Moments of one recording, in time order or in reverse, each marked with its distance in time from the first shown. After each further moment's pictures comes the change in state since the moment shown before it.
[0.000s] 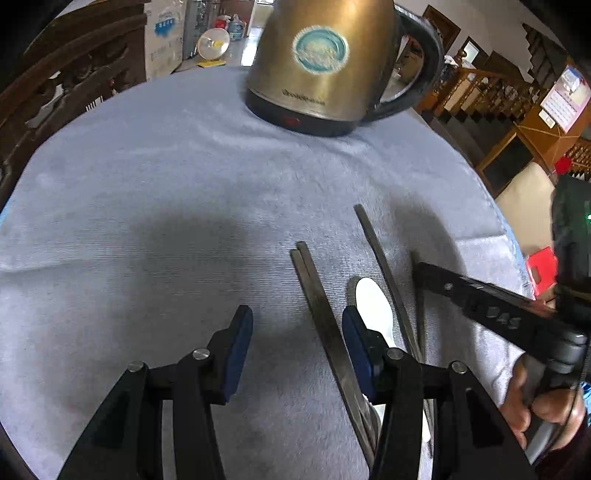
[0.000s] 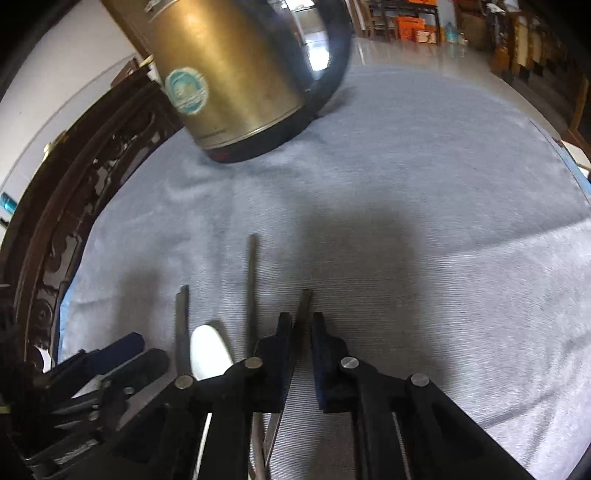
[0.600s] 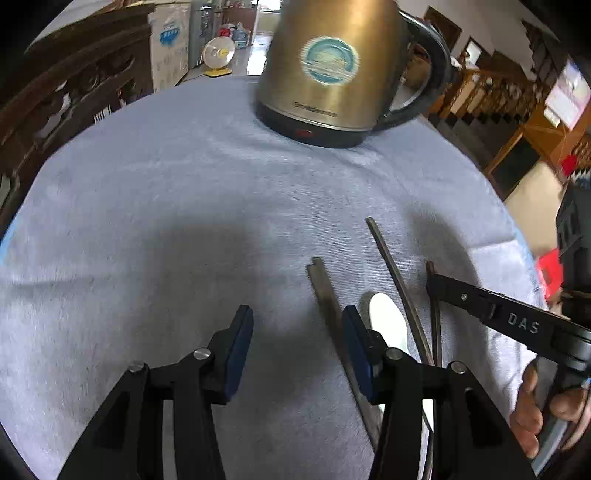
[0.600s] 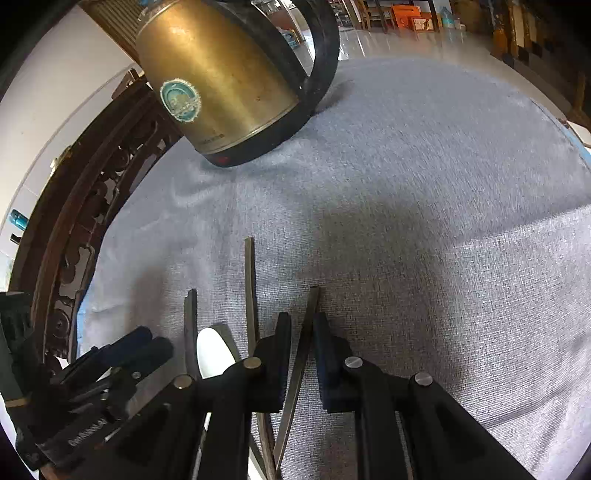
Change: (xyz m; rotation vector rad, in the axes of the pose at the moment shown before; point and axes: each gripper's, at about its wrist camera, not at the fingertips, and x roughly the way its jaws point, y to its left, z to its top) left arm -0.007 0.005 0.008 0.017 -0.035 0.046; right arm -0.002 -0.007 0.001 0.047 0.020 0.076
